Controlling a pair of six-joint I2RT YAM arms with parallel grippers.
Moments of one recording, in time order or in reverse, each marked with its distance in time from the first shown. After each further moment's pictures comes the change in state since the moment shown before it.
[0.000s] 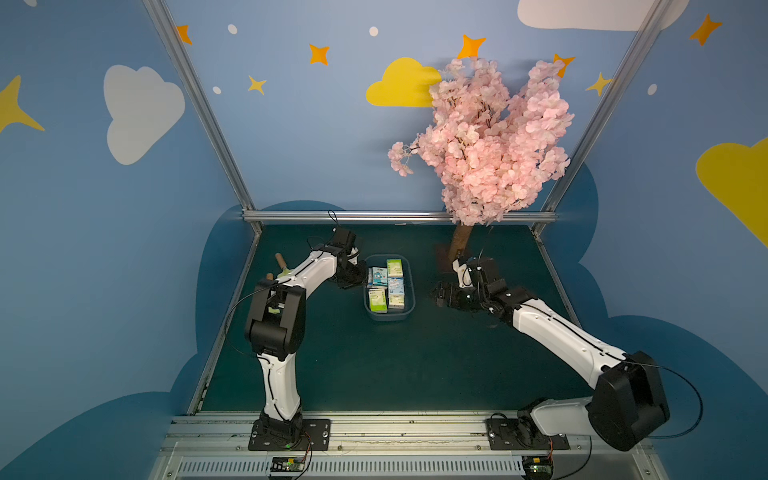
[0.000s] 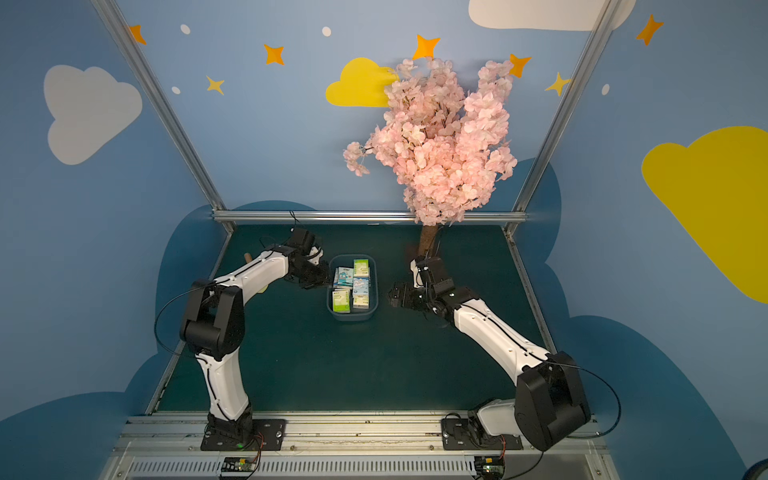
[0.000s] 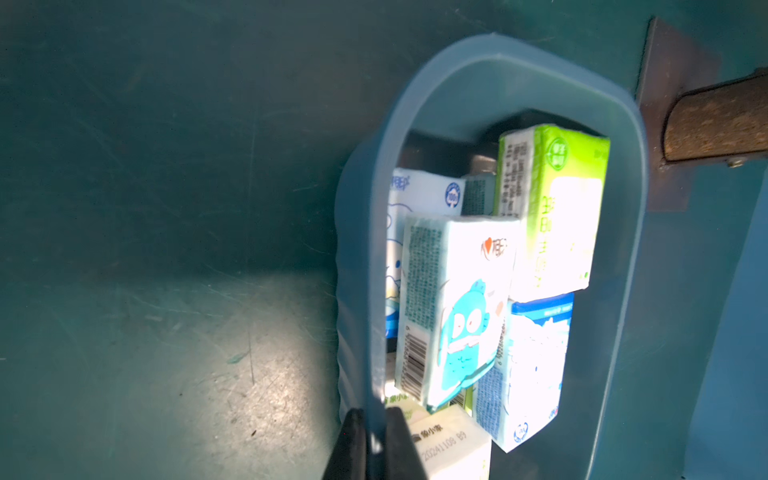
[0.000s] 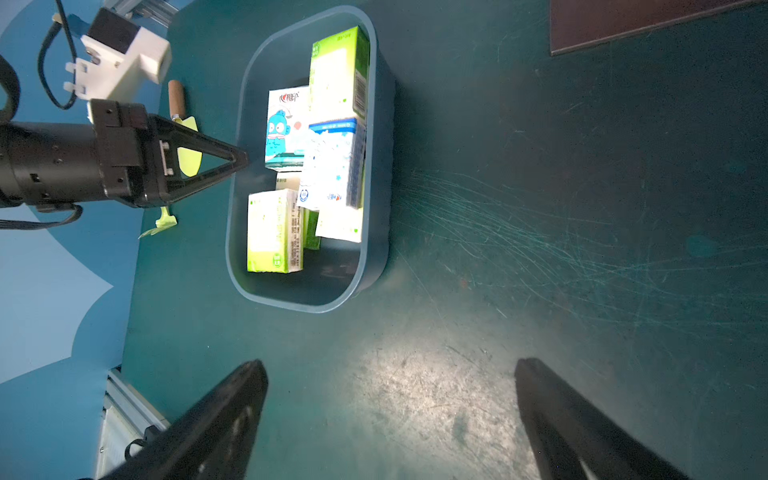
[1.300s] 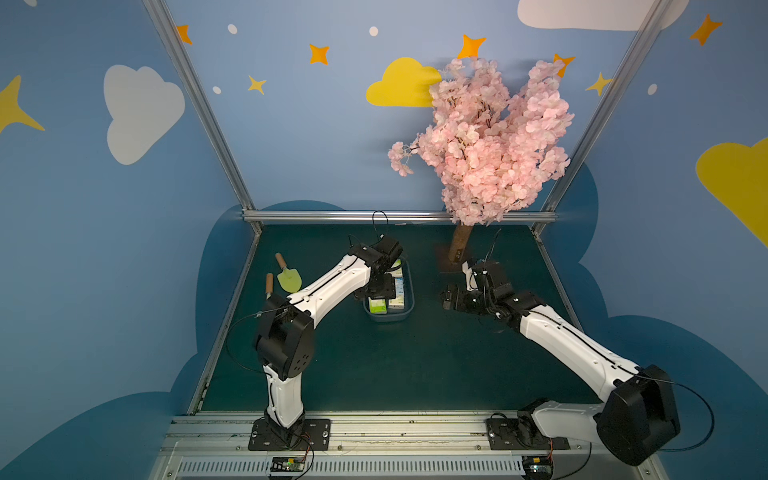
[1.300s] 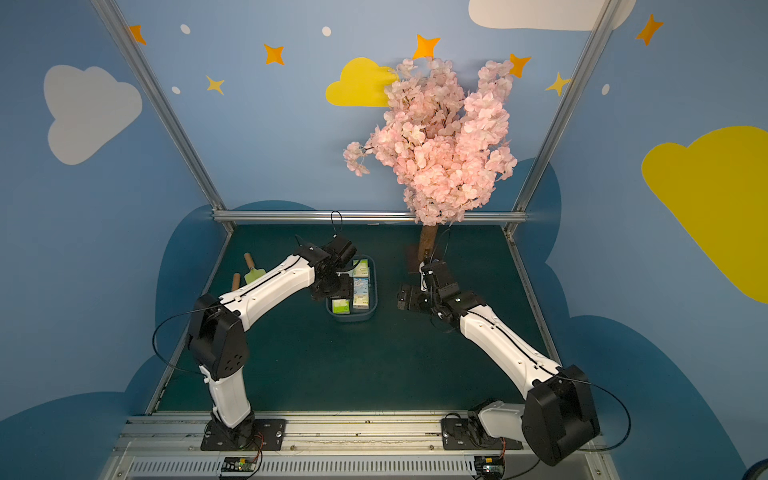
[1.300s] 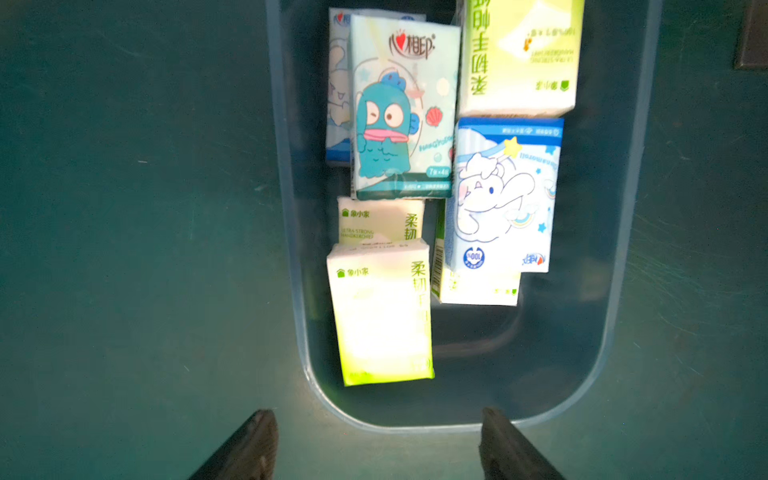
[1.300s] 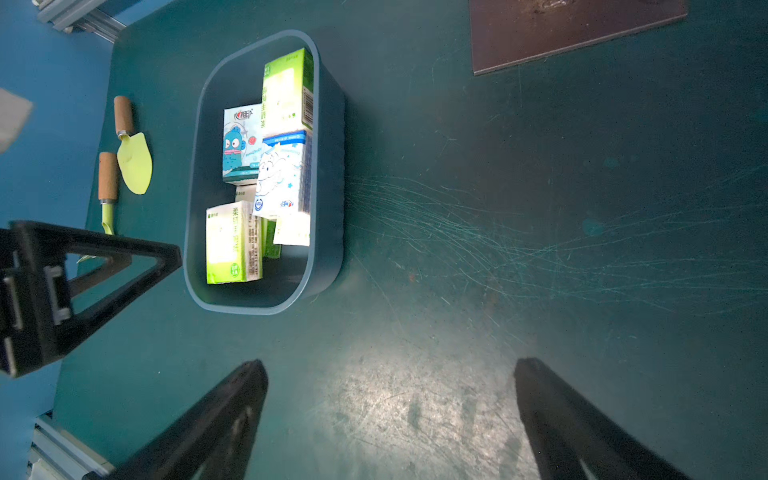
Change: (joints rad) left arm -0.330 -0.071 0.159 -0.410 -0.450 -0.178; right arm -0.008 -0.076 -0.031 -0.060 0.131 -0.011
